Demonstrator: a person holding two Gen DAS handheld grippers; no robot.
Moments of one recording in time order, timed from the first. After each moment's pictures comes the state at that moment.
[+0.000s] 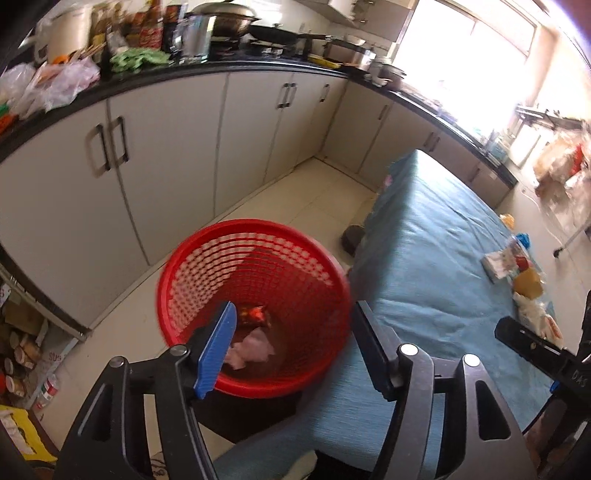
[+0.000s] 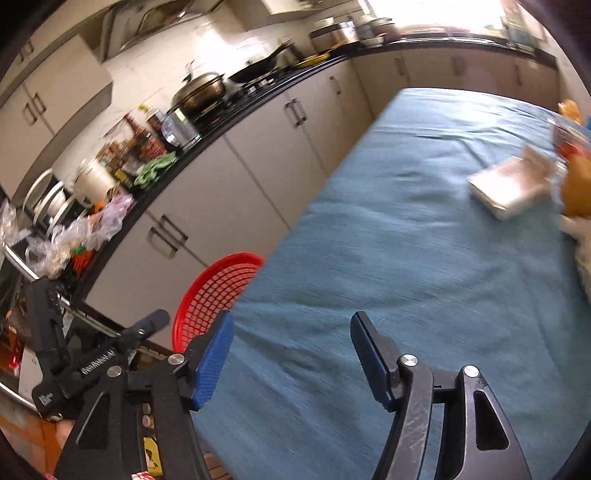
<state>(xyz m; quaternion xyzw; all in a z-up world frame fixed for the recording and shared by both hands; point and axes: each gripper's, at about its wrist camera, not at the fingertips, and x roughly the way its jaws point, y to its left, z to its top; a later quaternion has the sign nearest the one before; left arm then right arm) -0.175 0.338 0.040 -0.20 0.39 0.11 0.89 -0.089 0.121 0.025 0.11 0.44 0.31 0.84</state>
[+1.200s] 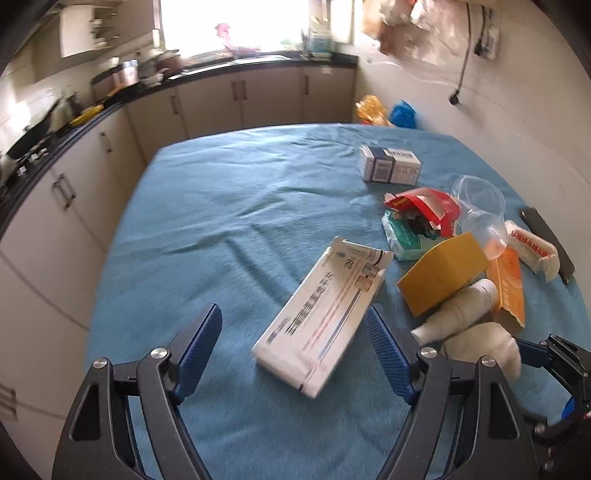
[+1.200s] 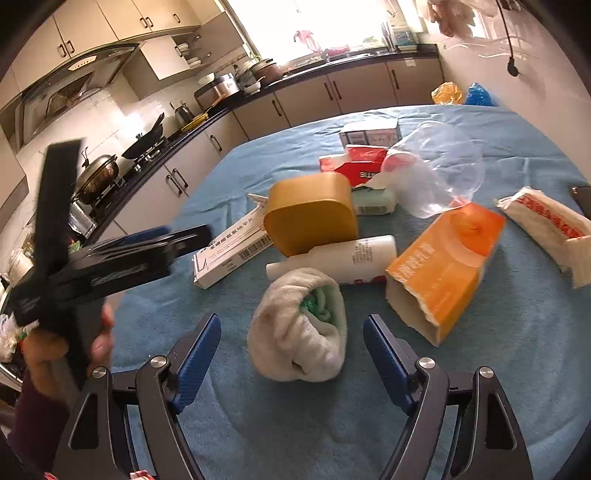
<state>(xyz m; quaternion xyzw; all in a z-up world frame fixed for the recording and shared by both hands) 0.082 0.053 0.042 0.08 0.43 -0.16 0.89 -0.038 -0.083 0.005 0.16 0.40 0.13 0.89</state>
